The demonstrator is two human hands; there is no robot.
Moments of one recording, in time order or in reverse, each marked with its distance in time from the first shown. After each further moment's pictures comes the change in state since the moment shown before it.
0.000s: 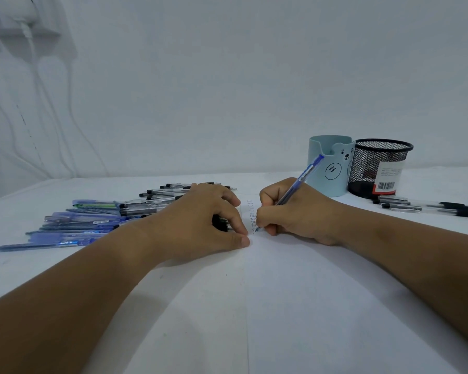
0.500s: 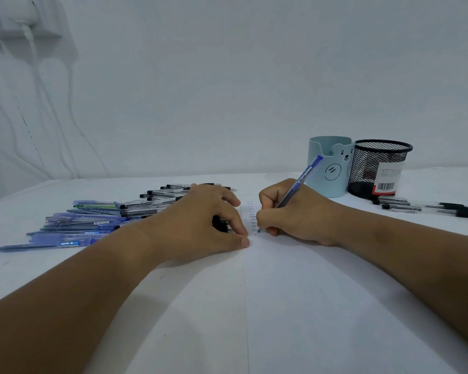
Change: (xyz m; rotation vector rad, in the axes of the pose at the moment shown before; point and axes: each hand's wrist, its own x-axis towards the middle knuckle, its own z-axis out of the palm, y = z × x) left_hand -0.001 0.003 -0.001 0.001 -0.003 -0.007; right_hand 0.000 0.002 -0.001 -0.090 0.013 -0.030
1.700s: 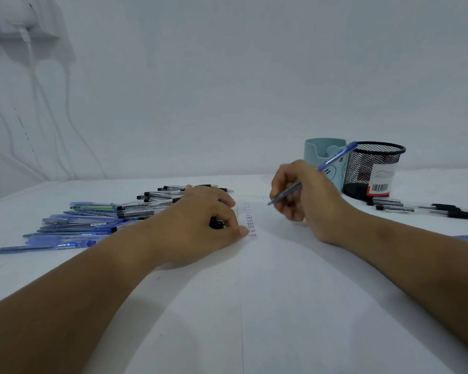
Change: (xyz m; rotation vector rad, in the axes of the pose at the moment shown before) left_hand -0.001 0.001 0.001 0.007 0.025 -0.017; right_hand 0.005 0.002 -0.011 0.531 0.272 0.040
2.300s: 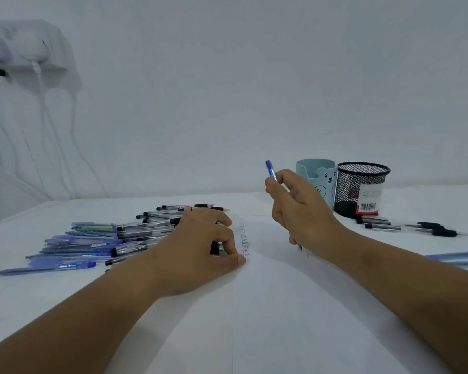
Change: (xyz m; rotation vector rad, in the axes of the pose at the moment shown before) left_hand -0.003 0.001 0.010 0.012 0.051 0.025; right_hand -0.011 -0.011 -0.003 -0.329 0.067 -0.164
